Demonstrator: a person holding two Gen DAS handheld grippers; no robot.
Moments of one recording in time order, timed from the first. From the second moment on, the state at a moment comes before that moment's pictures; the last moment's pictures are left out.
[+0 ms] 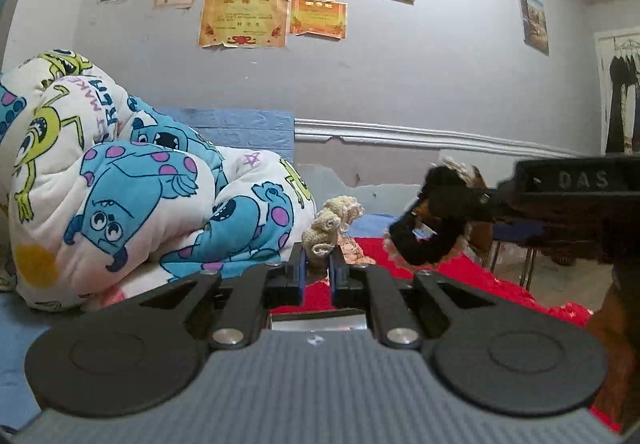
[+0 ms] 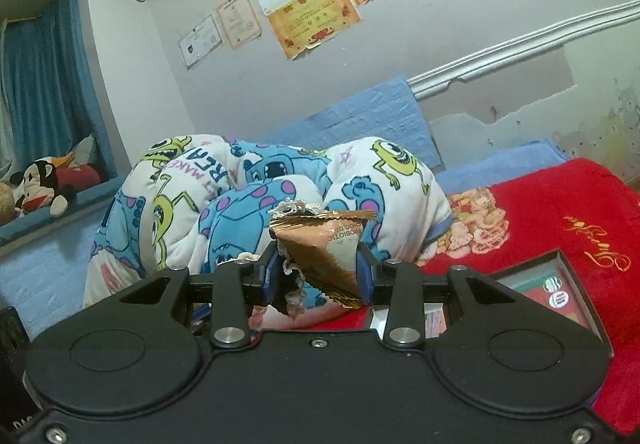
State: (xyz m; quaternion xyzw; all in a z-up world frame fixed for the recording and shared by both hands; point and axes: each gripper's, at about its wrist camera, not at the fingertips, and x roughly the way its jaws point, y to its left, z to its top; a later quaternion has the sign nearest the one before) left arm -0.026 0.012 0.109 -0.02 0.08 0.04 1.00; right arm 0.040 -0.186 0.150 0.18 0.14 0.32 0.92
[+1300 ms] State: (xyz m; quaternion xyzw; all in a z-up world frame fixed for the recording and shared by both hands) left arm 0.100 0.034 -0.011 -0.11 0.33 0.02 0.94; right arm 0.179 -0.195 -0.018 0.13 0.40 0.21 0.88
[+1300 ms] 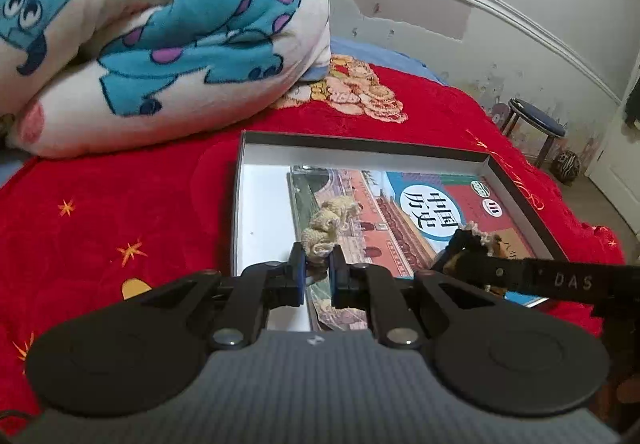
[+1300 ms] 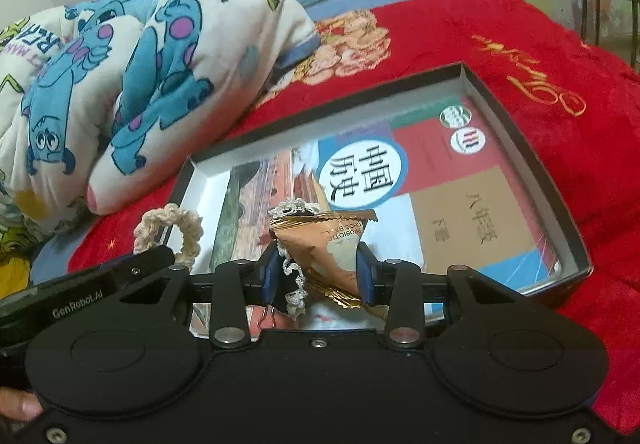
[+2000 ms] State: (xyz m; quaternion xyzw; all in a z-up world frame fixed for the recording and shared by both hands) left arm 0.102 0.019 -0.016 -0.08 0.36 0.01 0.93; right arm 0.173 -0.195 -0.016 0.14 0.40 0.20 0.89
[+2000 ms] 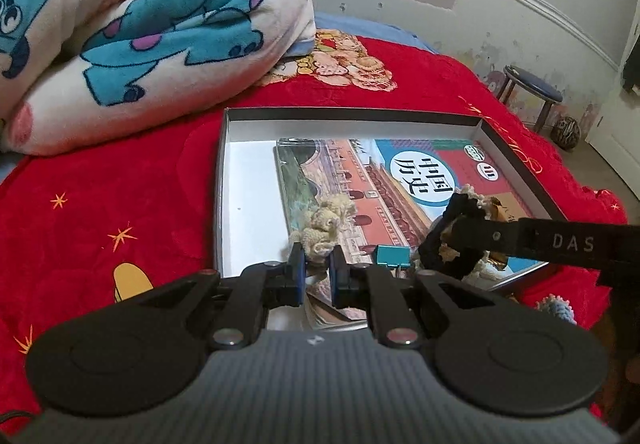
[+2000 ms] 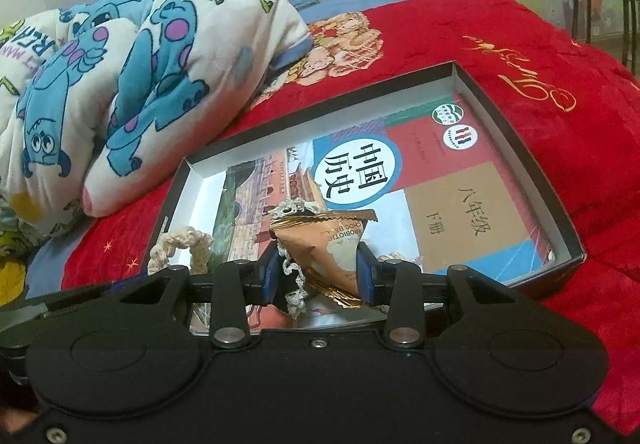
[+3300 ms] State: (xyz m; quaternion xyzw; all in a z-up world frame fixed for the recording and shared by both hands) left arm 0.100 0.009 -0.018 -0.06 0.36 -0.01 0.93; right arm 0.171 -0.190 -0.022 0.12 0.41 0.18 0.88
